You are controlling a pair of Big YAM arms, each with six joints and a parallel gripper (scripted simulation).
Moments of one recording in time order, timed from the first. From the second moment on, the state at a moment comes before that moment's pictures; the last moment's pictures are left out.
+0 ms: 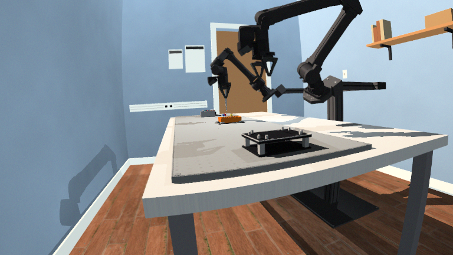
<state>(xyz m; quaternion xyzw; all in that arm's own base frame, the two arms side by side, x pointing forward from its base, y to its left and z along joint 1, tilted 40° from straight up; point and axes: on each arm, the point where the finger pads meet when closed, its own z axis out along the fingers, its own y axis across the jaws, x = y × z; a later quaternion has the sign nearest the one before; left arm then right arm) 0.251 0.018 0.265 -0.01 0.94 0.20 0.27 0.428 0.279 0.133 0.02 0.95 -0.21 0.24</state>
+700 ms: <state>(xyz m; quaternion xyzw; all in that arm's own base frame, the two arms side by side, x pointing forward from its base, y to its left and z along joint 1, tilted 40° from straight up) 0.251 0.018 0.265 -0.01 0.94 0.20 0.27 0.425 0.254 0.147 0.02 0.95 -0.21 0.25</state>
